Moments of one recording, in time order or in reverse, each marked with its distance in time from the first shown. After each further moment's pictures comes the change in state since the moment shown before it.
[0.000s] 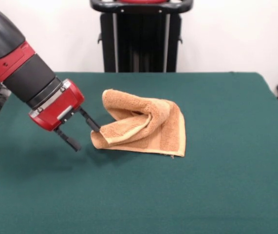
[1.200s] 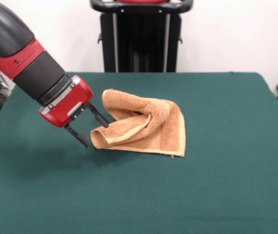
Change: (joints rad) arm 0.012 -0.011 -0.001 0.033 0.004 0.000 0.000
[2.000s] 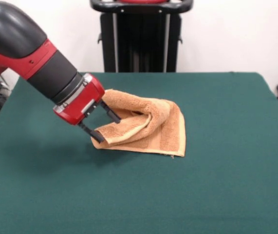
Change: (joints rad) arm 0.016 0.003 -0.008 0.036 -0.001 -0.007 0.000
